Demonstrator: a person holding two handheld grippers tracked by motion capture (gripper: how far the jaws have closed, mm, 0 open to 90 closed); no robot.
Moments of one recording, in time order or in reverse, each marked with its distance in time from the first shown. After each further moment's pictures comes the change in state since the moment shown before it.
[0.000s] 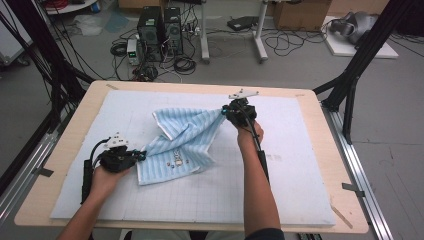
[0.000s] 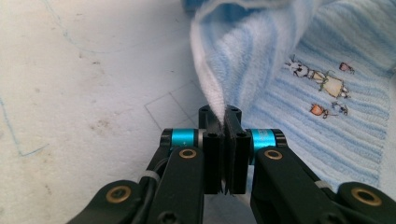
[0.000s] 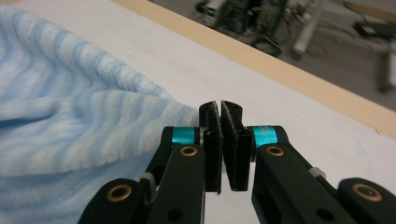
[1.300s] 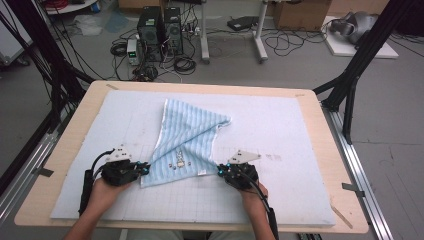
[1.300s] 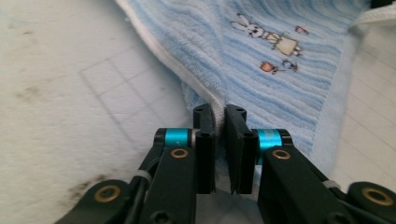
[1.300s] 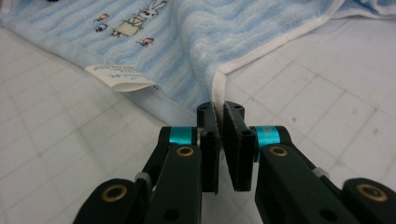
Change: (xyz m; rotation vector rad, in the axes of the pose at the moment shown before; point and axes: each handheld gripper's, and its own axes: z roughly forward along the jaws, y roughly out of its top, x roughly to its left) left arm -0.033 -0.020 -0.010 0.031 -0.095 0.069; right arm 0.085 -0.130 -0.070 0.073 0.220 -0.044
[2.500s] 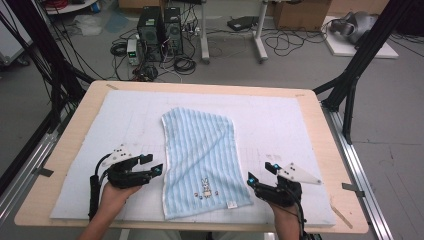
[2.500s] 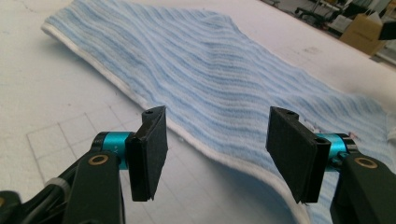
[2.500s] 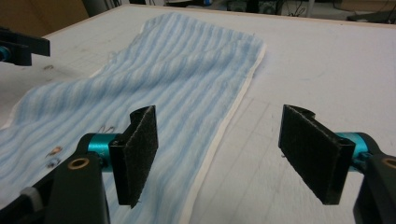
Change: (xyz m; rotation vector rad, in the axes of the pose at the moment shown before) left arm -0.023 0.018 -0.002 -0.250 -0.035 -0.129; right arm -0.016 -0.034 -0.104 -0.259 -0.165 0.190
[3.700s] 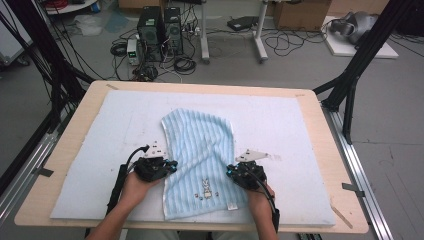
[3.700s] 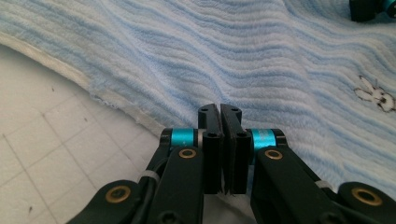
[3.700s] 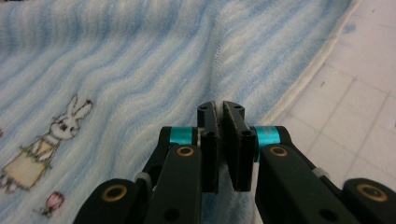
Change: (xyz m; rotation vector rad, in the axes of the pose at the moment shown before) left arm -0.020 0.004 0.061 0.294 0.021 0.173; right arm 0.022 0.002 0.092 0.327 0.074 -0.123
